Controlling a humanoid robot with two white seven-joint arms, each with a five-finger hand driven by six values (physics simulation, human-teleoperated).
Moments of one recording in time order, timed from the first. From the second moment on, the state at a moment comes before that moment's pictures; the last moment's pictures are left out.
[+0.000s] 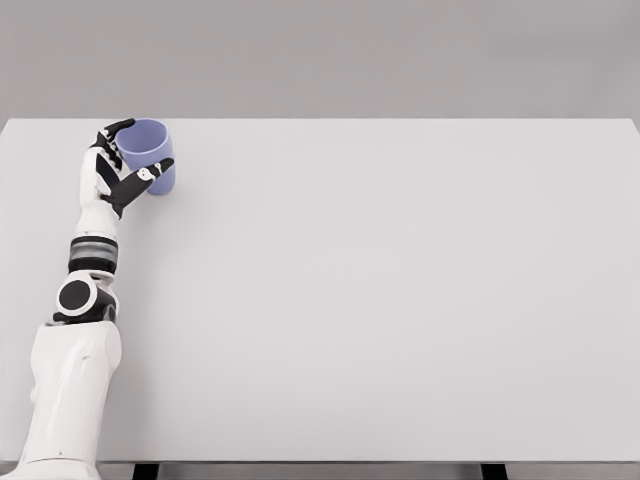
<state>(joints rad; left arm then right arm) -0.39 0.07 0.11 -0.99 0.15 -0.35 -0.06 0.00 0.00 -0.20 0.05 -0.06 -0.07 0.10</state>
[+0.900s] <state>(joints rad) -0.38 0.08 0.11 -0.99 0.15 -0.36 -0.07 0.00 0.00 -0.20 0.05 -0.06 -0.07 0.10</state>
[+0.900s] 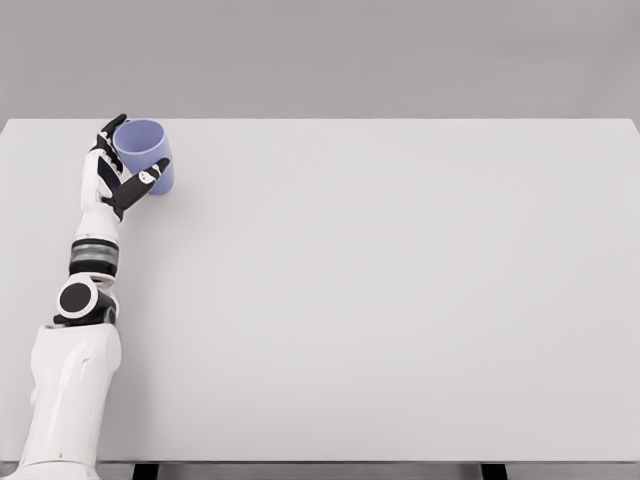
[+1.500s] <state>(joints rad) -0.38 0.08 0.11 -0.99 0.15 -0.36 -0.07 0.00 0.00 -0.20 0.05 -0.06 -0.07 0.10</state>
